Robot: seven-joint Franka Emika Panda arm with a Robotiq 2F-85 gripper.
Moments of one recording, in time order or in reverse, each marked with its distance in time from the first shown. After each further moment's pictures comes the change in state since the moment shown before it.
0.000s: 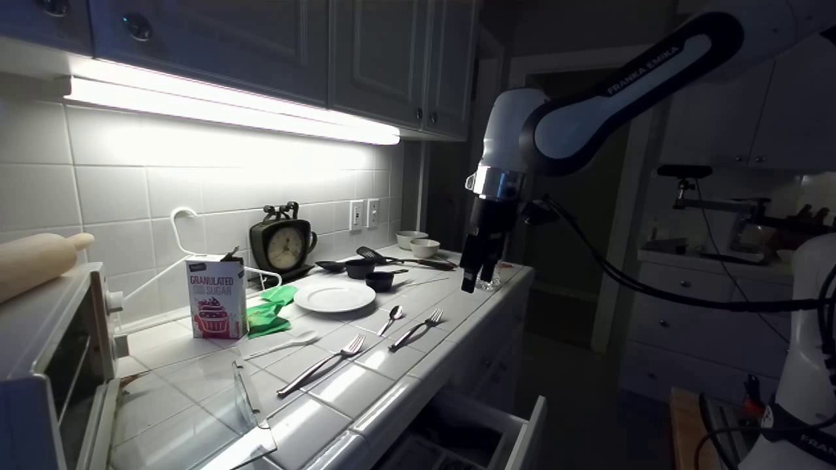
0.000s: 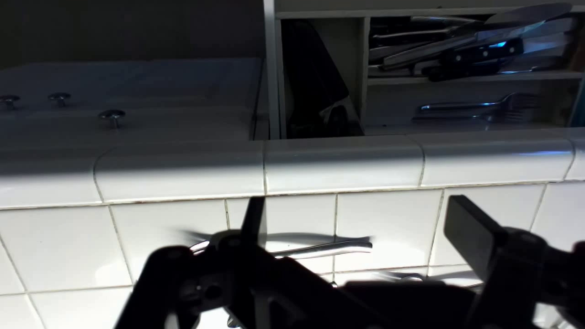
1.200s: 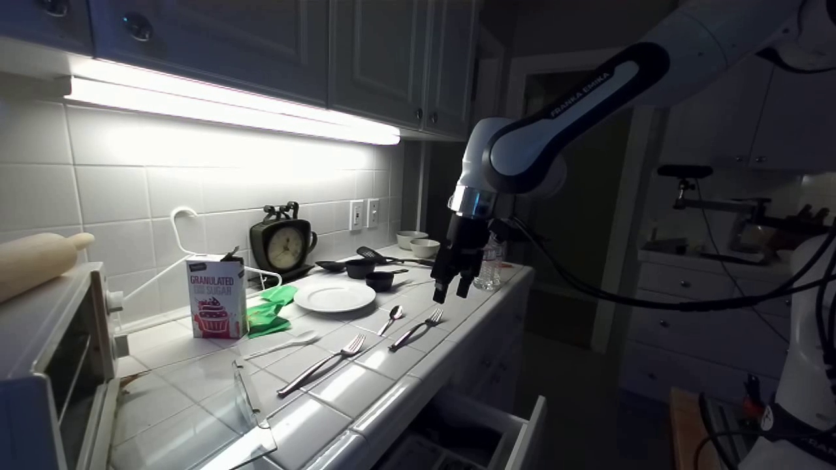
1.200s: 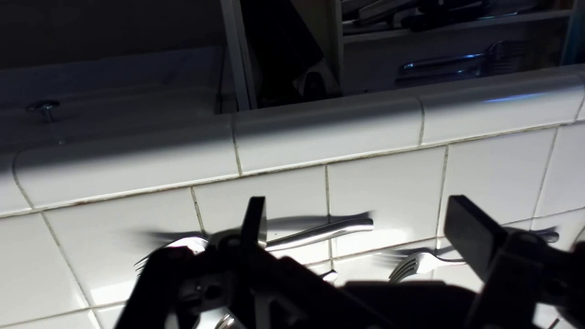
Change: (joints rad) arm 0.014 0.188 -0.040 0.103 0.143 0.095 -0.053
